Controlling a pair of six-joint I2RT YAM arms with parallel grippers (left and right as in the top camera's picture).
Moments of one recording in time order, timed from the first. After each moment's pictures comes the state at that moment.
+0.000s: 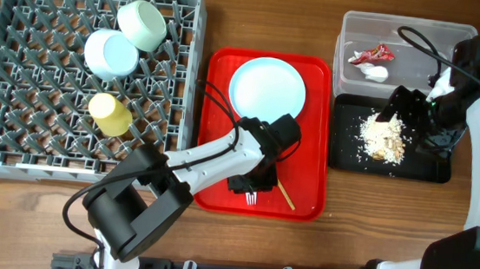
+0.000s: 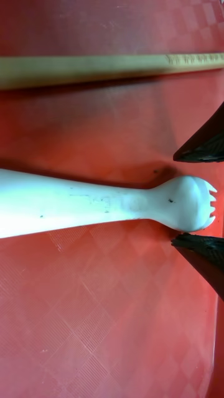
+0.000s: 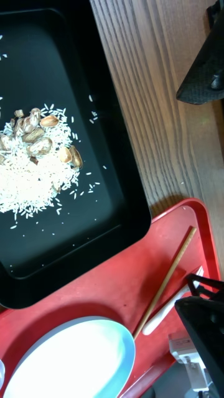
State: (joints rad) left arm -0.86 1.92 1.22 -0.90 0.13 -0.99; right arm -0.19 1.62 1.50 -1.40 -0.18 0.31
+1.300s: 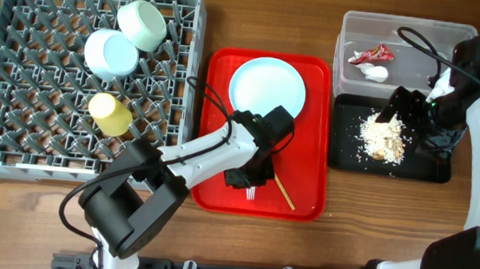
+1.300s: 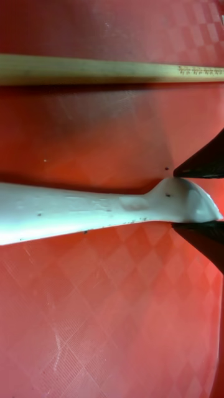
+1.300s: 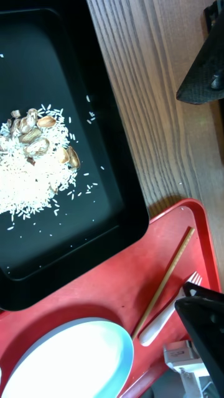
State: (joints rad) left arm -0.81 1.92 1.21 -0.89 0.17 -0.99; right arm -0.19 1.62 1.50 -1.41 -0.18 0.31
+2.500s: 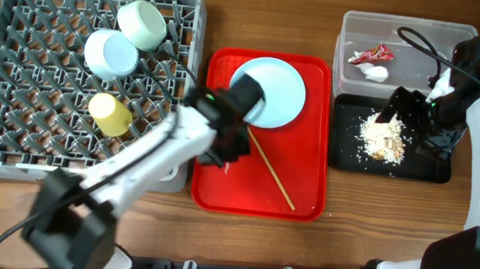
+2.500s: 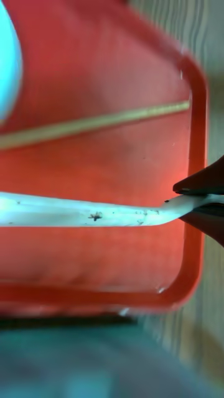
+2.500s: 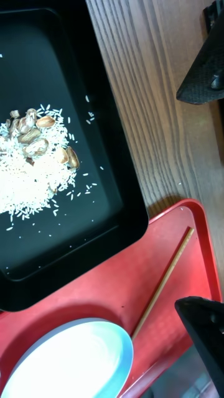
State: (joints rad) left arm -0.62 1.65 1.28 -1.07 0.10 -0.80; right arm -0.19 1.62 1.50 -1.41 -0.18 0.31
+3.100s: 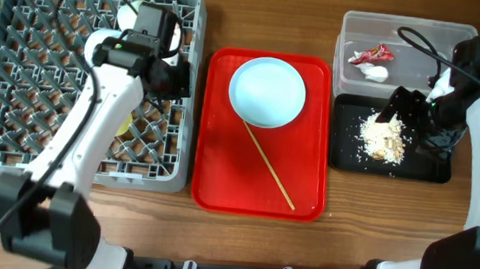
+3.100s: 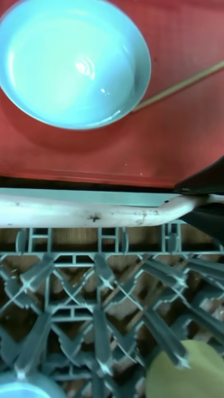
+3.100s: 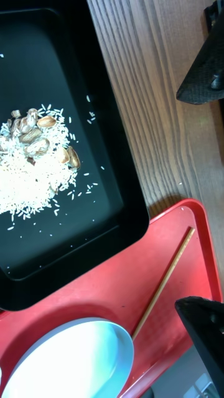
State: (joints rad) left arm -0.22 1.67 1.40 -0.96 0.07 -0.25; right arm -0.19 1.62 1.50 -1.41 -0.18 0.31
